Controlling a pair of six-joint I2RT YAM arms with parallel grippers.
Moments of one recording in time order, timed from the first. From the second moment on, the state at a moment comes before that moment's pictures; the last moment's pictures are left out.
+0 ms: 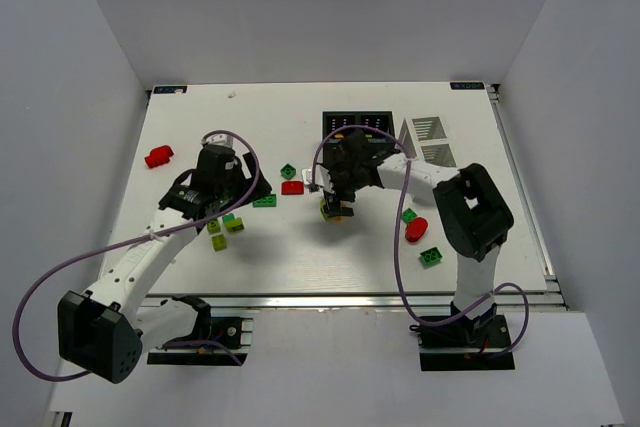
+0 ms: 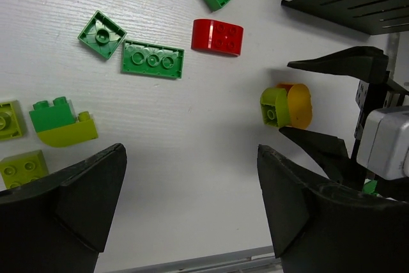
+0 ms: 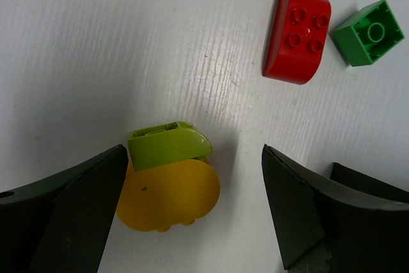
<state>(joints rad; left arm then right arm) -0.38 1.11 0.90 -0.53 -0.07 -0.64 0.64 1.92 1.28 -0.39 -0.64 -1.10</state>
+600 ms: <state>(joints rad) -0.37 1.10 0.85 -0.53 -0.04 -0.60 0.65 1.98 1.35 -0.55 -0.54 -1.17</state>
